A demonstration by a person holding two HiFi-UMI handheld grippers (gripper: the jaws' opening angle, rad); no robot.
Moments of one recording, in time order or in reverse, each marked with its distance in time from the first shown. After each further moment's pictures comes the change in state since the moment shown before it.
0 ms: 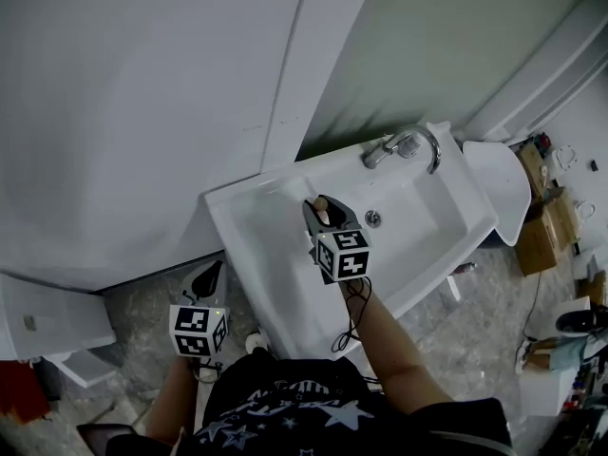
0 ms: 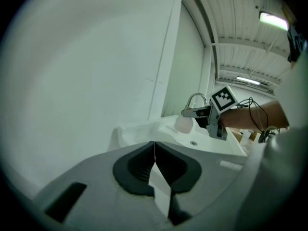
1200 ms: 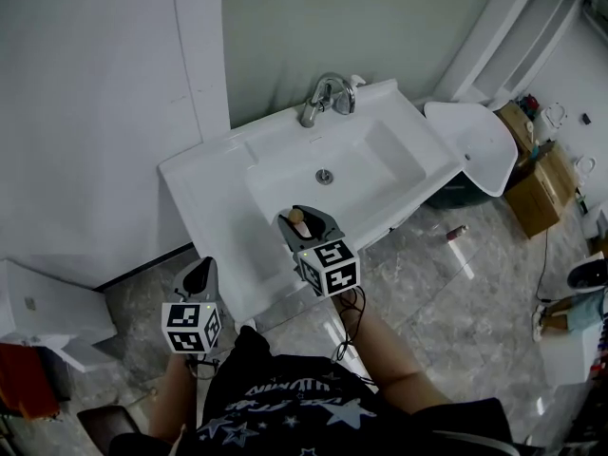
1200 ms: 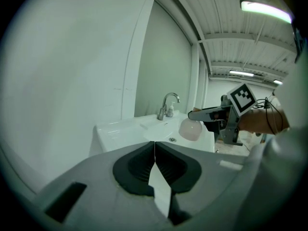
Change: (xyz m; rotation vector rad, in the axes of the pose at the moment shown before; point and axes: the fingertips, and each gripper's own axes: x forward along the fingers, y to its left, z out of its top) left arm -0.083 -0.185 -0.028 0.087 -0.029 0.021; right arm -0.234 -0.004 -0.051 -0.005 -0.073 0.124
